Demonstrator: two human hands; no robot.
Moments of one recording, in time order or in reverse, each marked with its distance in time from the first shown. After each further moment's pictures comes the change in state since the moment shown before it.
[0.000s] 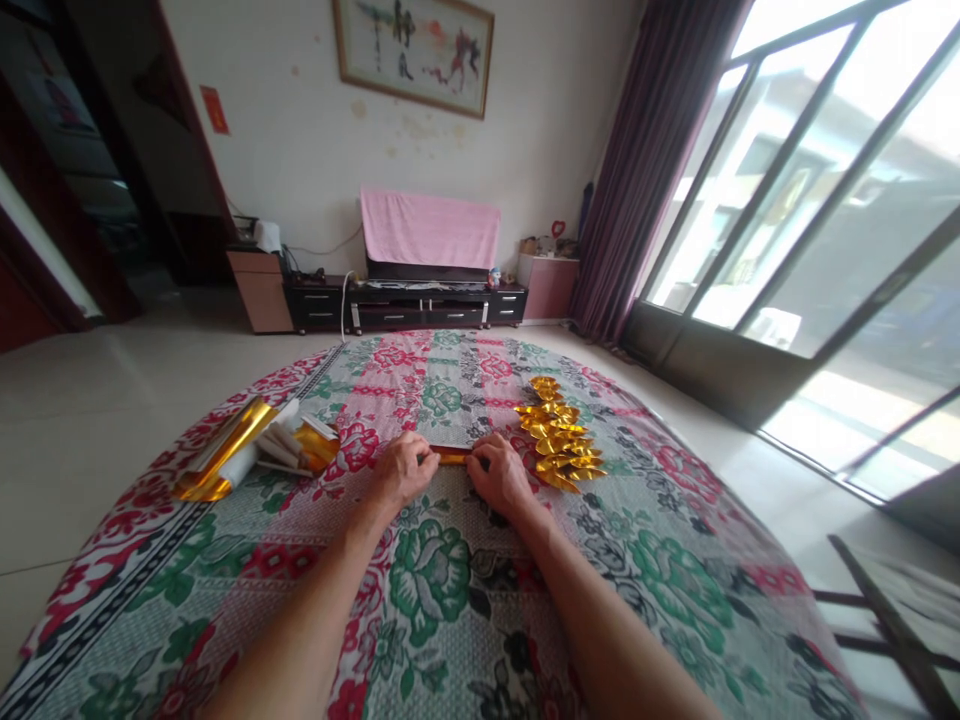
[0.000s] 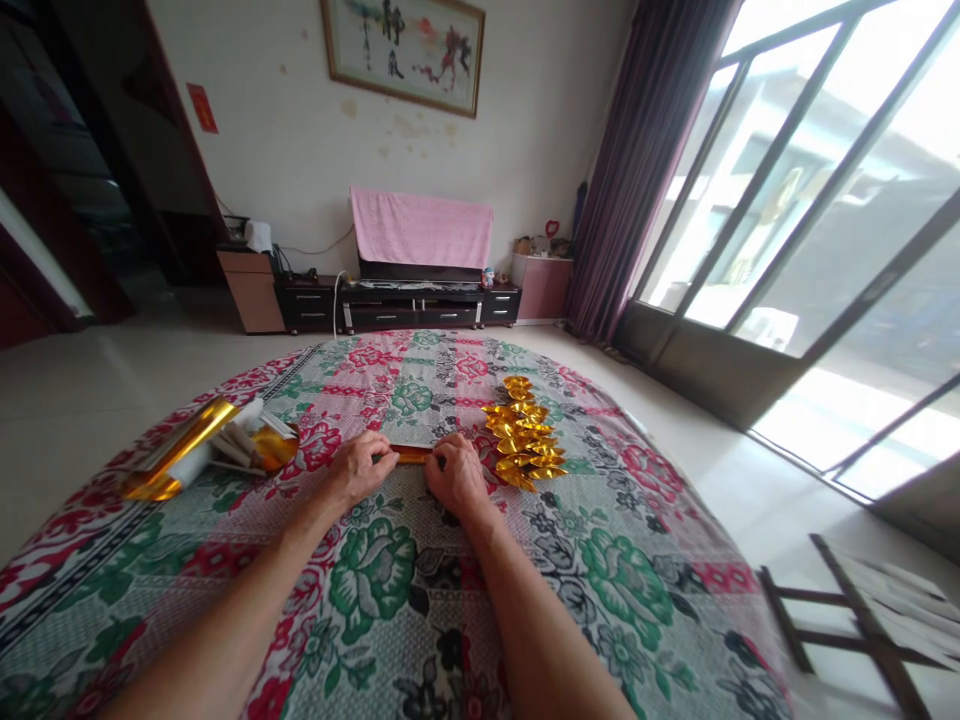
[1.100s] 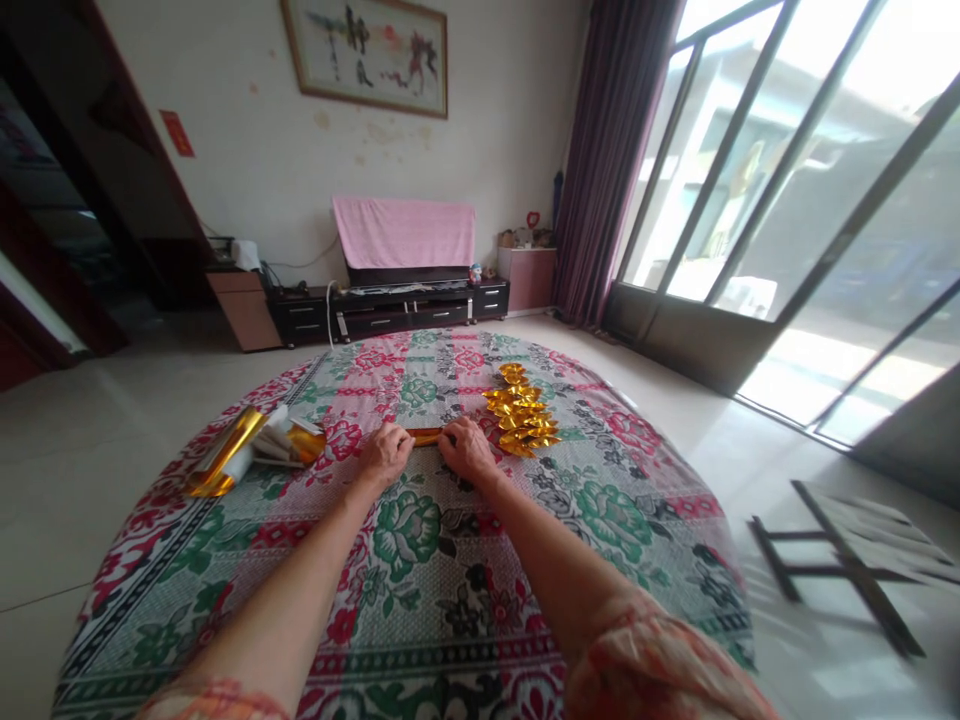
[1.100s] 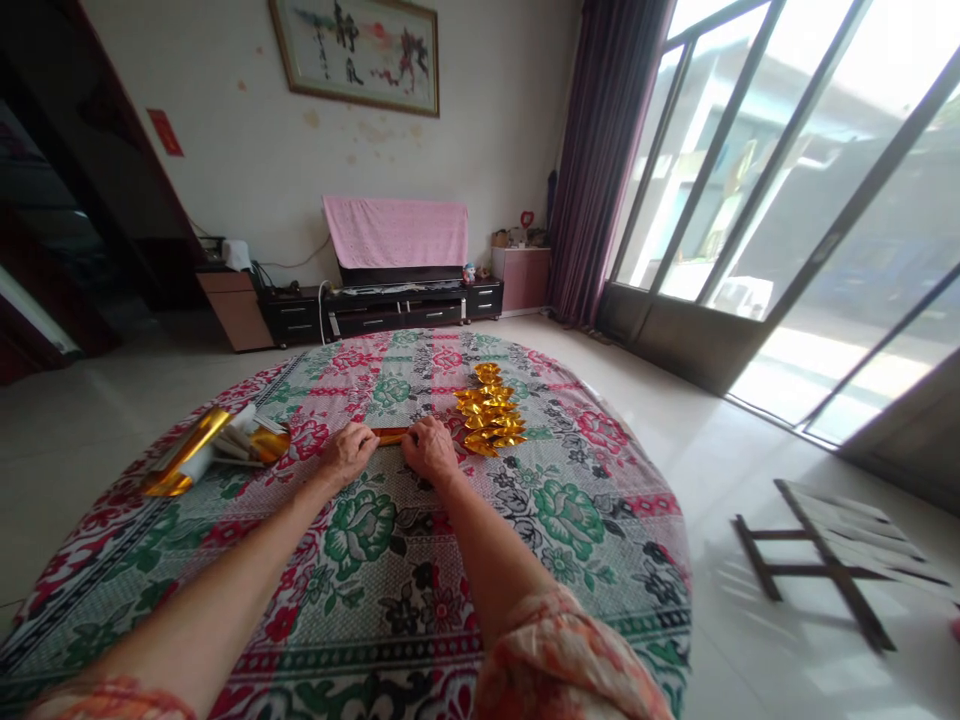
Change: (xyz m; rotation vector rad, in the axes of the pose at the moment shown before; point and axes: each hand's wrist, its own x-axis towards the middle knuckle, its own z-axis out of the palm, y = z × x) left_hand -0.003 -0.005 0.002 0.200 -0.019 0.114; right_hand 0.000 -0.001 0.000 -0.037 -0.017 0.023
